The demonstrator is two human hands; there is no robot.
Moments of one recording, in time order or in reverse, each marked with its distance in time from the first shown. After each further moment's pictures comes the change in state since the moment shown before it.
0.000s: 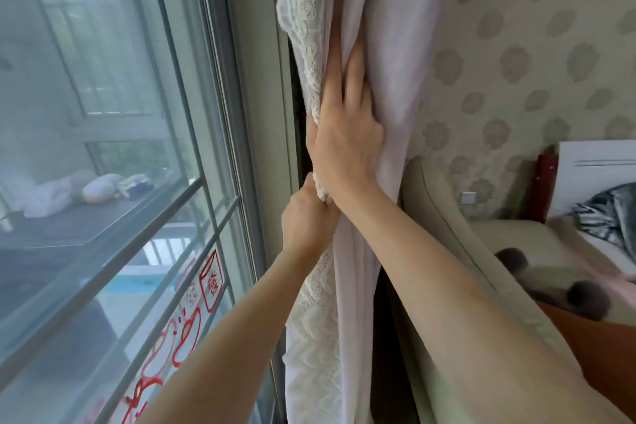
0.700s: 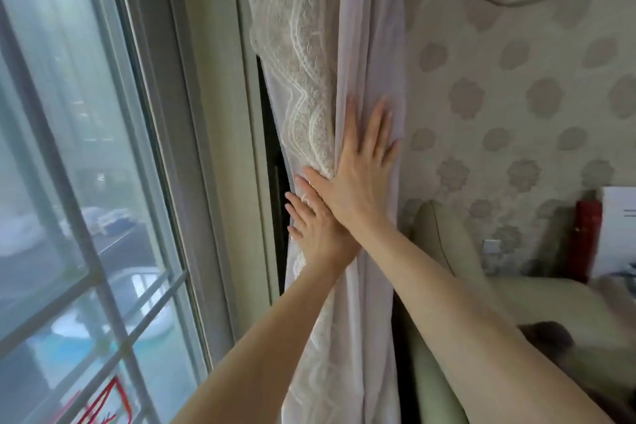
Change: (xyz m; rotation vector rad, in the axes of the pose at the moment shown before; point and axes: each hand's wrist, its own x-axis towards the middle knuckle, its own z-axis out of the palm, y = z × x) left_hand 0.167 0.002 0.152 0.013 -0.022 -0.183; right_hand 0.031 0.145 0.188 -0.003 -0.308 0.020
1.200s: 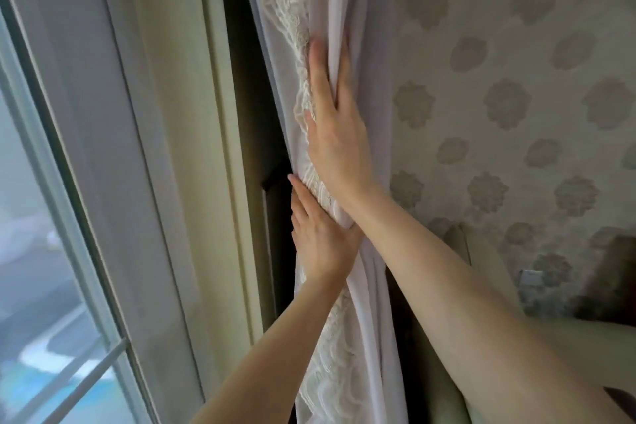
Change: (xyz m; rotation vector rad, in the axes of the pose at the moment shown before) left_hand 0.122 -0.008 0.061 -0.062 0.296 0.094; right_hand 0.113 0.012 0.102 0.403 0.186 -0.311
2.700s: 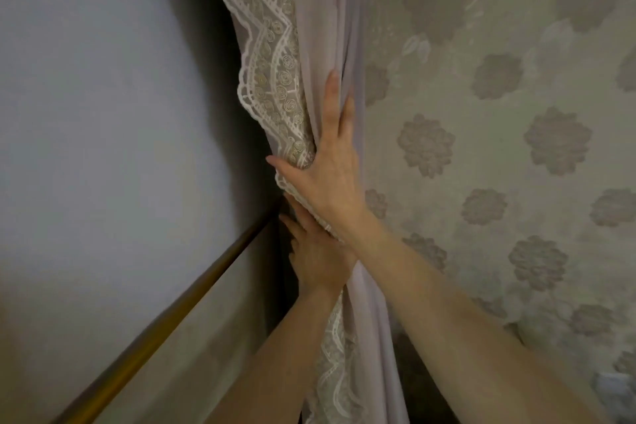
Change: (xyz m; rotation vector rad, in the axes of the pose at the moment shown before) left_hand 0.257 -0.062 0.230 0.242 -0.058 0.032; right_hand 0.065 0.239 0.211 0.319 -0.077 0.208
